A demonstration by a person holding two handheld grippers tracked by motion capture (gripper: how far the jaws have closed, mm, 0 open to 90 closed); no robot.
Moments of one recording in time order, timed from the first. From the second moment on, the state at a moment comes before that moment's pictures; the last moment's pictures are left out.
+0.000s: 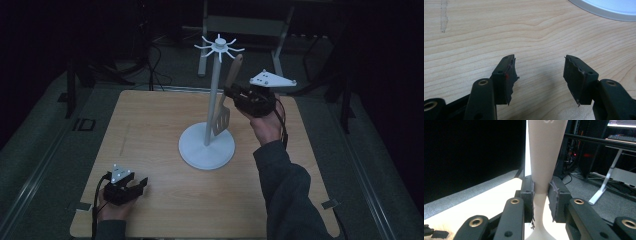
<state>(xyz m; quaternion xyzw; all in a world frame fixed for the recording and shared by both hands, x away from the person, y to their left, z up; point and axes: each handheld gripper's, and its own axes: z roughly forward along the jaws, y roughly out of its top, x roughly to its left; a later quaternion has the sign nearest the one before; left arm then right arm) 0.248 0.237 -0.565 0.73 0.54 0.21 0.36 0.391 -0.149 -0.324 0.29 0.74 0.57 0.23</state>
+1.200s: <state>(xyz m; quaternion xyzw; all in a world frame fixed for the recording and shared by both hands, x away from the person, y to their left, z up) 0.247 0.237 -0.564 0.73 0.54 0.22 0.36 0.402 -0.138 -0.325 0.30 0.75 0.55 0.22</state>
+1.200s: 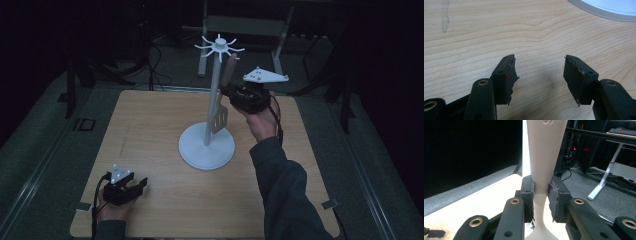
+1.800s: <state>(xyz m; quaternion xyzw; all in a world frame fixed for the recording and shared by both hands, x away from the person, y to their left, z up) 0.247 0.237 -0.564 0.73 0.54 0.22 0.36 0.402 -0.137 -0.327 0.30 0.75 0.55 0.23</state>
